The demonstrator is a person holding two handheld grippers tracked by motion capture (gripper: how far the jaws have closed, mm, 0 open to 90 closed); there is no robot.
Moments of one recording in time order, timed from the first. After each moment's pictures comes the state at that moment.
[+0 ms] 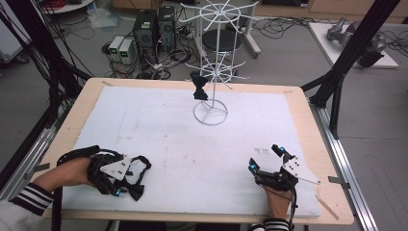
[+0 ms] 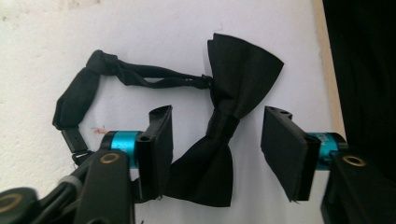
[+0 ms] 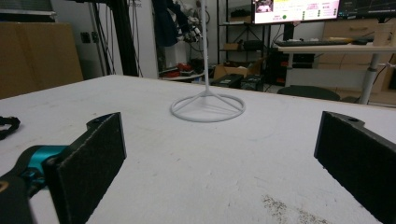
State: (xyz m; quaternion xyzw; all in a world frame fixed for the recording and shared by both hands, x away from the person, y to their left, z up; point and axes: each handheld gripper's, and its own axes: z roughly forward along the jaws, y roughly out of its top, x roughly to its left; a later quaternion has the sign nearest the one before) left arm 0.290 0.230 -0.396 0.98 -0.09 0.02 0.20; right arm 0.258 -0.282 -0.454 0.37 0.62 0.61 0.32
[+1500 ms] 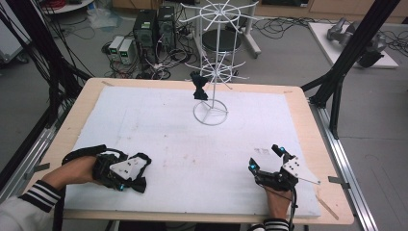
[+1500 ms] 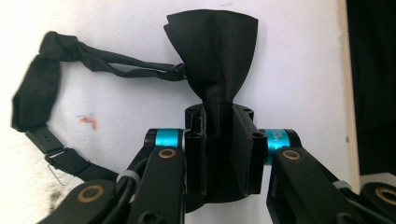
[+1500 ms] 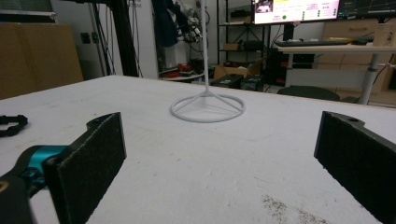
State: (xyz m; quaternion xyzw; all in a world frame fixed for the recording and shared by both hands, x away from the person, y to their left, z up) left arm 0.297 0.223 -0.403 0.98 -0.07 0.00 0.16; right arm 0.258 -0.282 -0.454 0.37 0.62 0.61 0.32
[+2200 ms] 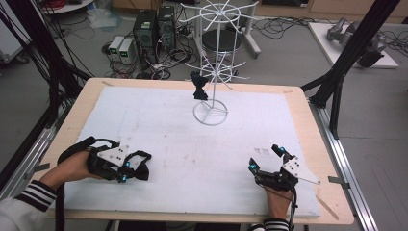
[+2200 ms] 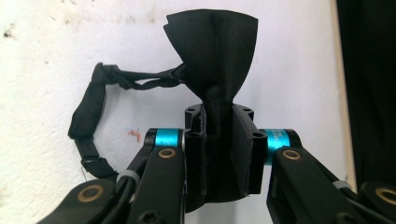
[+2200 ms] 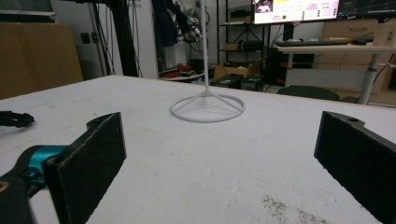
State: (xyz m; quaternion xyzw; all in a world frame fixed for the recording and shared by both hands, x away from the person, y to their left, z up) left arm 0.306 0.238 -0.386 0.96 0.00 0.01 0.28; right arm 0.259 -0.282 -0.454 0.37 0.62 0.61 0.32
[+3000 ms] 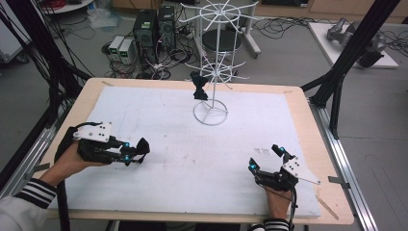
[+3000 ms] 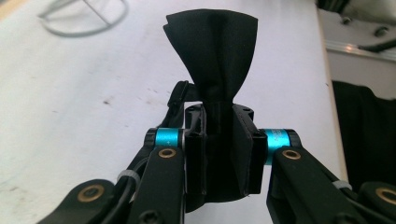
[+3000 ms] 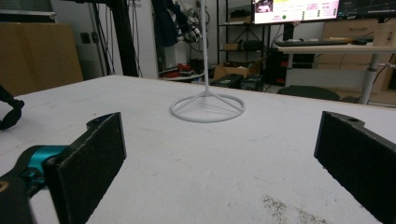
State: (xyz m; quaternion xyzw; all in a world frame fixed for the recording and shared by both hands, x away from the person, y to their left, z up) left arm 0.321 0.262 -0.360 0.88 0.11 0.05 0.47; right arm 0.259 -0.282 -0.454 0.37 0.62 0.61 0.32
